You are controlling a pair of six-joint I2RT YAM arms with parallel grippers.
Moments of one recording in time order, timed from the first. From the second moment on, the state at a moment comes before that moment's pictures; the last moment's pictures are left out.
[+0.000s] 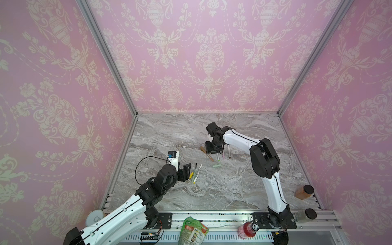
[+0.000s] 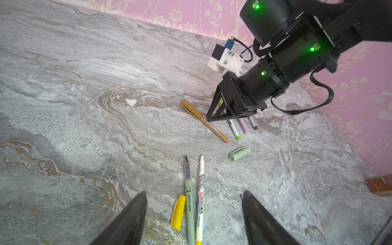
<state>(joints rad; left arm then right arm) -0.73 0.68 0.40 -0.19 -0.22 -0.53 0.58 2.20 1.75 -0.83 -0.17 0.49</state>
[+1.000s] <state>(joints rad) -0.72 0.67 0.40 -0.20 -0.22 -0.53 0.68 2.26 1.80 -0.91 0.05 0.37</state>
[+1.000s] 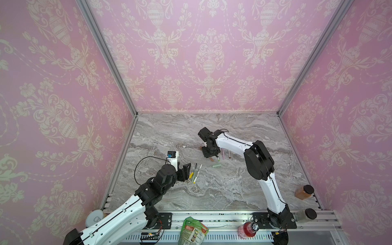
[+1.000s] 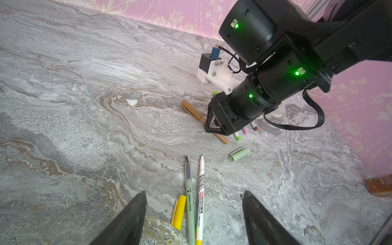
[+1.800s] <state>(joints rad) -0.72 0.65 0.40 -0.20 -0.22 -0.53 0.68 2.19 1.67 -0.76 0.07 0.64</state>
